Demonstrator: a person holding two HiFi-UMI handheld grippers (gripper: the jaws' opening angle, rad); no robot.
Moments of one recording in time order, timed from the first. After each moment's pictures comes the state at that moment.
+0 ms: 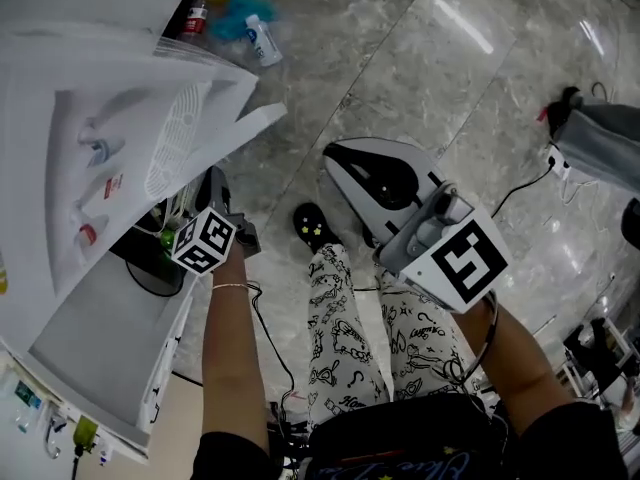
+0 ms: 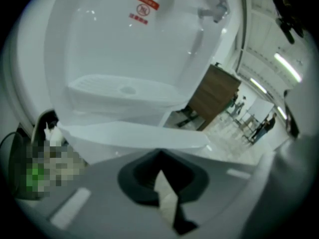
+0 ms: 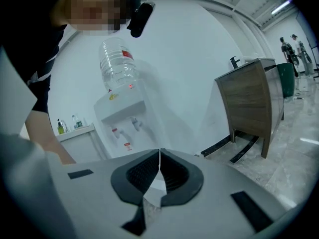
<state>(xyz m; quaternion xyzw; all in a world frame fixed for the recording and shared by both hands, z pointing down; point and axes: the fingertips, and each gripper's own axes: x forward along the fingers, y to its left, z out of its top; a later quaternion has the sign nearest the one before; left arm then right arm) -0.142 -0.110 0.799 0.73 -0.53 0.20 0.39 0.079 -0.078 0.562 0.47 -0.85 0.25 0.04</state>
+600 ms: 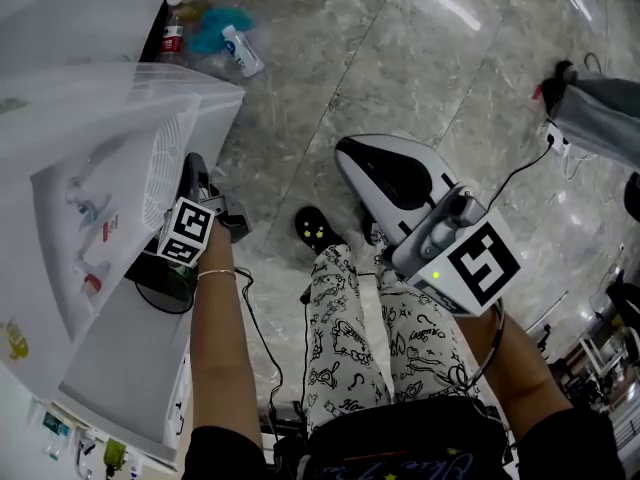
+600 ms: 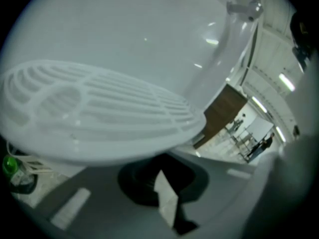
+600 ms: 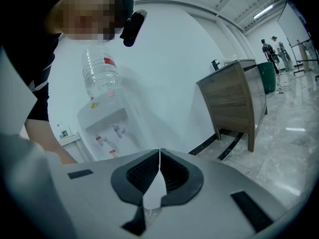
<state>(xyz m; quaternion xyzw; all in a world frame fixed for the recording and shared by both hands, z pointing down) -0.118 -0.185 0.806 0.72 -0.54 0.12 0.43 0.129 -0.092 0.565 0.53 -0.81 0.26 0.01</state>
